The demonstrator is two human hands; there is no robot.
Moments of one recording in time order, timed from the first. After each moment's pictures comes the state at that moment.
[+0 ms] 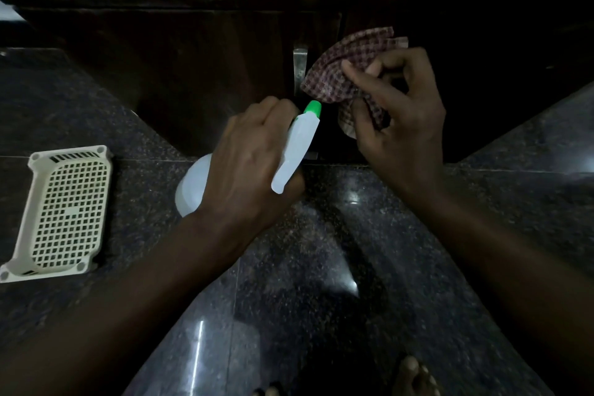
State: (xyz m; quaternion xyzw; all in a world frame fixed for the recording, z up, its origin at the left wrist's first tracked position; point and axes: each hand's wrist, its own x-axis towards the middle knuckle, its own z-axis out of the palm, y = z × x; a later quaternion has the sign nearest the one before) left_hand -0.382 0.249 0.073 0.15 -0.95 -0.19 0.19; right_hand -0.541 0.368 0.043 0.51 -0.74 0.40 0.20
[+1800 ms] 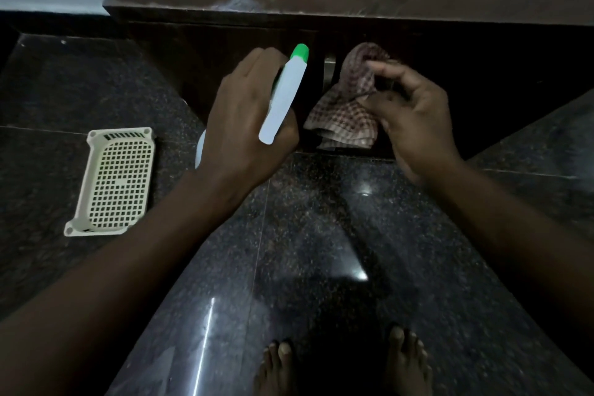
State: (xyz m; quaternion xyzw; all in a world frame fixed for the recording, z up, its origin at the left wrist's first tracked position) left_hand -0.361 0.232 0.136 0.18 -0.91 -0.23 0.30; right_hand -0.518 0.368 0.088 0.25 -0.64 0.67 -0.27
